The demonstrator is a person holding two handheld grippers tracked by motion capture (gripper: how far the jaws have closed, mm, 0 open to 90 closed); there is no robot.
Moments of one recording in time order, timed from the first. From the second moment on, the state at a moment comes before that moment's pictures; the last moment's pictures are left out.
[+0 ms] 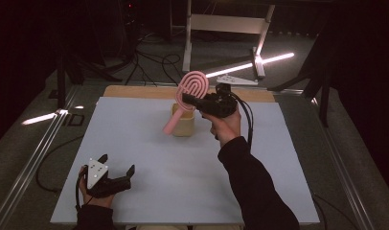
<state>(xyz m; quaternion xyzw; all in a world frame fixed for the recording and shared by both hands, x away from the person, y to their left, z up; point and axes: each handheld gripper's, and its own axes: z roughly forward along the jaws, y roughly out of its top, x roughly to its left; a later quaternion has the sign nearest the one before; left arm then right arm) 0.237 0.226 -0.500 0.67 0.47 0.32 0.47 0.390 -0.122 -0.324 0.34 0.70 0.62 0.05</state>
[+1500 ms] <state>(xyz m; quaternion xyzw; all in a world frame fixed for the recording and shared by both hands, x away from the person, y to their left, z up) 0.238 0.225 -0.502 0.68 0.47 0.32 0.47 0.433 -0.130 -0.324 0.41 0.69 0.59 0.12</state>
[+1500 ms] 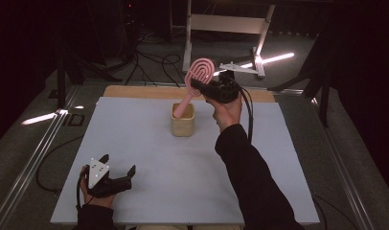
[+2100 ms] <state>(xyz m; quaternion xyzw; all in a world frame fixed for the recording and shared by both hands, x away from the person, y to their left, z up) 0.238 0.225 -0.502 0.68 0.47 0.32 0.47 0.442 -0.132 -0.331 0.43 0.68 0.58 0.14</state>
